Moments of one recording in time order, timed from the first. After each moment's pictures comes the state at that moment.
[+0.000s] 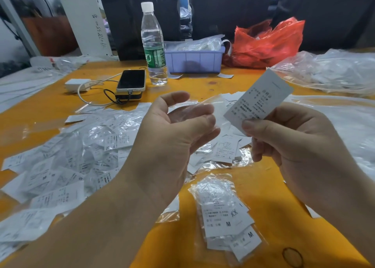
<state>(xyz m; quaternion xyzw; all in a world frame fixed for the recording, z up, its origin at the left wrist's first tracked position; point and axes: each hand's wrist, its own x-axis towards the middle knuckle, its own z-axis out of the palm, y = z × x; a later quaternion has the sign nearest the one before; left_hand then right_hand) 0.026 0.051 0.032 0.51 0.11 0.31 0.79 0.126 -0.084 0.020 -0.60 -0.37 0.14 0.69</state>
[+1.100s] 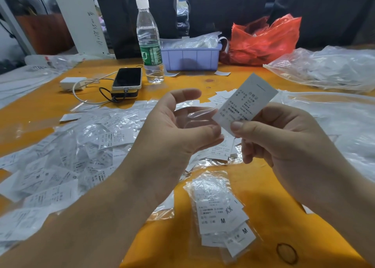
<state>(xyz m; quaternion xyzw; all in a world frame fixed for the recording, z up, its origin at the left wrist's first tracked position) 0.024 0.053 0.029 0.61 0.07 0.24 0.75 0.129 -0.083 0.017 -0.61 -0.38 0.18 0.67</state>
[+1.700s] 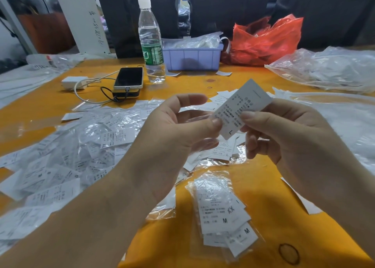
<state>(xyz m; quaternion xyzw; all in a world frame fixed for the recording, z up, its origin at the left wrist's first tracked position) 0.022 0.056 0.031 0.62 0.10 0.21 0.75 0.133 -0.084 0.021 -0.58 -0.37 0.21 0.69</state>
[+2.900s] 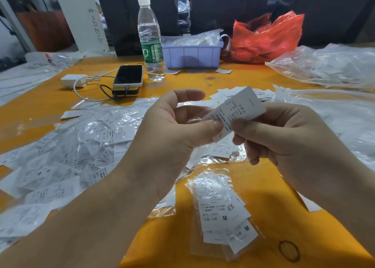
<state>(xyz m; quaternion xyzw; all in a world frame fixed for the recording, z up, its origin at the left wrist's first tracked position) 0.023 0.057 0.025 0.65 0.10 0.25 0.71 0.129 -0.086 0.025 -0.61 -0.39 0.22 0.65</state>
